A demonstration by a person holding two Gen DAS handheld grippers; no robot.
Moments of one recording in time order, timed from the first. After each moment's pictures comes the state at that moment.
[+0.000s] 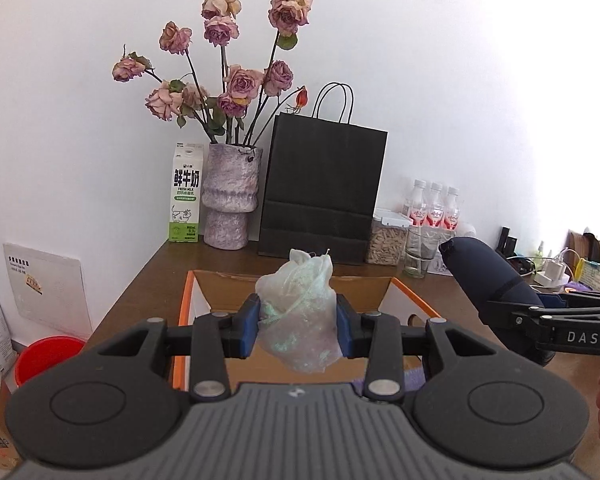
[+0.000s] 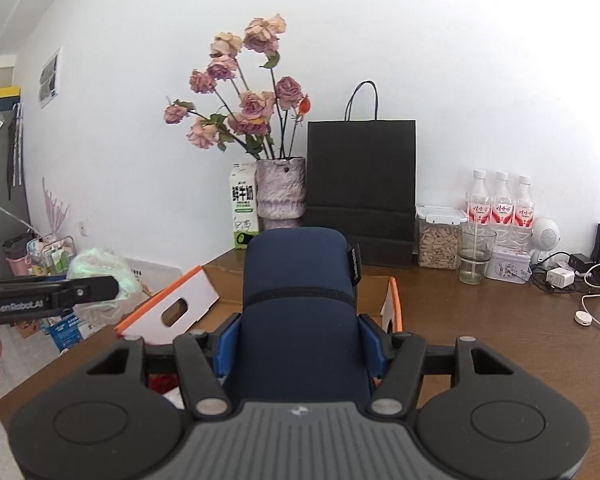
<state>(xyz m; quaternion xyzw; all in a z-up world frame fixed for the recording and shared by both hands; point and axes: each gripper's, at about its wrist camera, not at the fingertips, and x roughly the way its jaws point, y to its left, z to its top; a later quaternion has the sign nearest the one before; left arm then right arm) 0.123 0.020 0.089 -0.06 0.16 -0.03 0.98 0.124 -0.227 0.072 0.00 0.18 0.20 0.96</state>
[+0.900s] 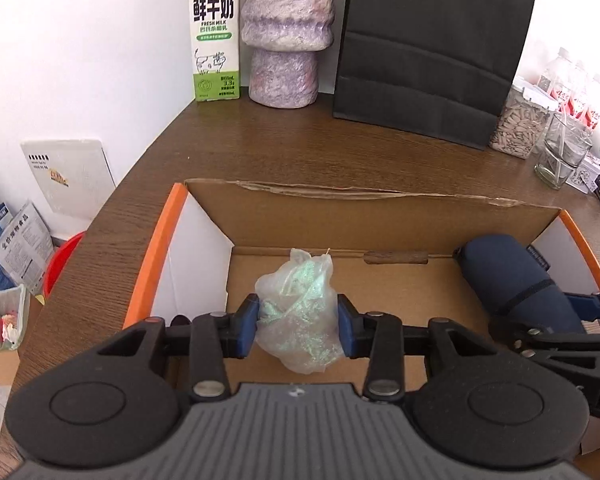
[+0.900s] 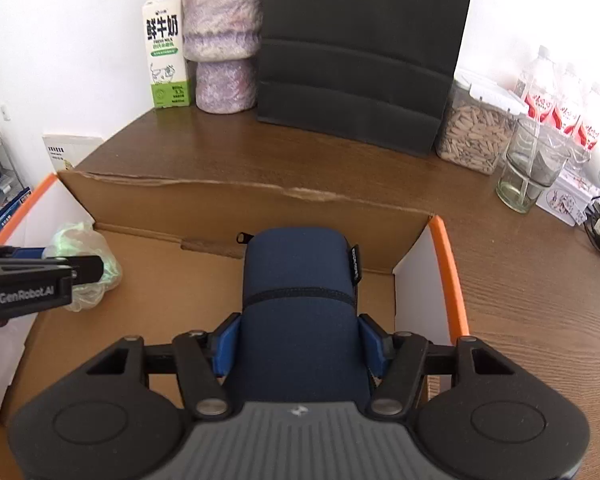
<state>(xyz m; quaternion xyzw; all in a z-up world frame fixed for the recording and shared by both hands) 0.348 0.036 0.006 -0.05 0.41 0.06 0.91 0.370 -0.137 -0.011 -0.09 0.43 0.13 0.89</state>
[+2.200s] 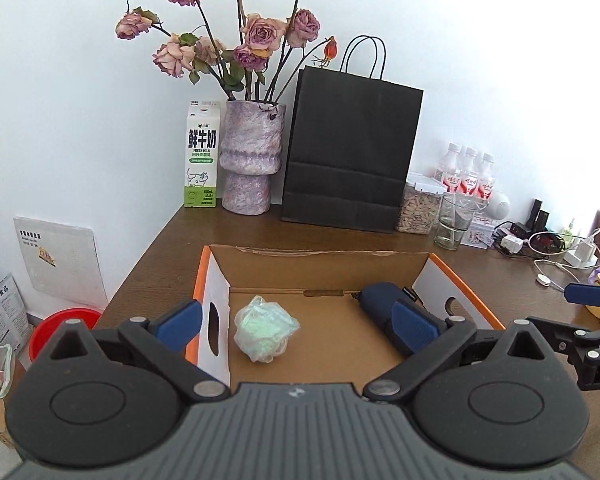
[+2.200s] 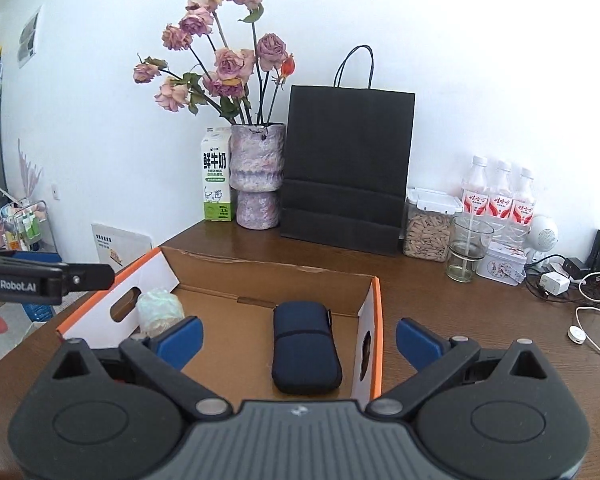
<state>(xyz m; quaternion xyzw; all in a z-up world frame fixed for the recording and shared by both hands) 0.160 0.038 0.073 -0.06 0.23 -0.01 0.97 0.184 -0.208 0.072 -0.05 0.23 0.17 0.96</state>
